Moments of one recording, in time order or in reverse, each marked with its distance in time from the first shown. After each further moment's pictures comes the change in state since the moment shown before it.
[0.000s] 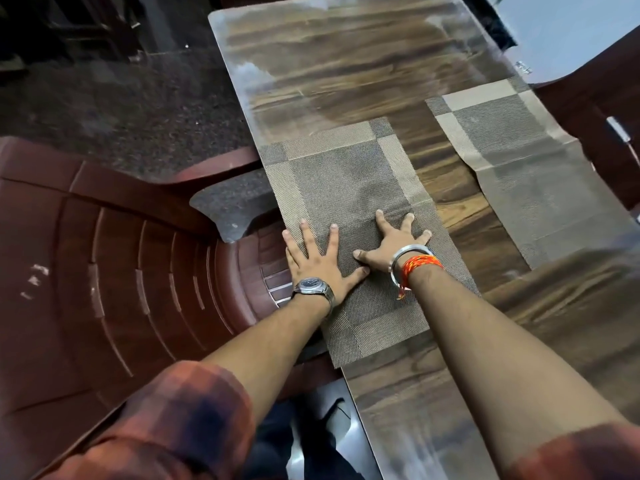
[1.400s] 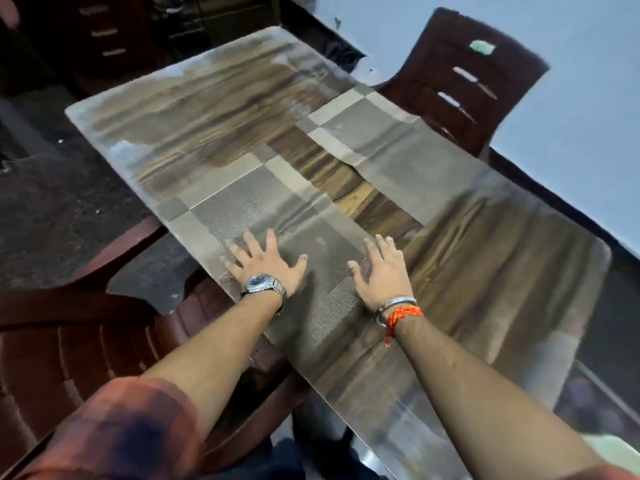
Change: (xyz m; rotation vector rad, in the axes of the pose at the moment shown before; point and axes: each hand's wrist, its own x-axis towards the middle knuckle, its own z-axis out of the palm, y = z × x) left_hand 0.005 0.050 -0.049 0.201 0.018 0.122; right_hand -0.069 0.113 0.055 0.340 0.618 0.009
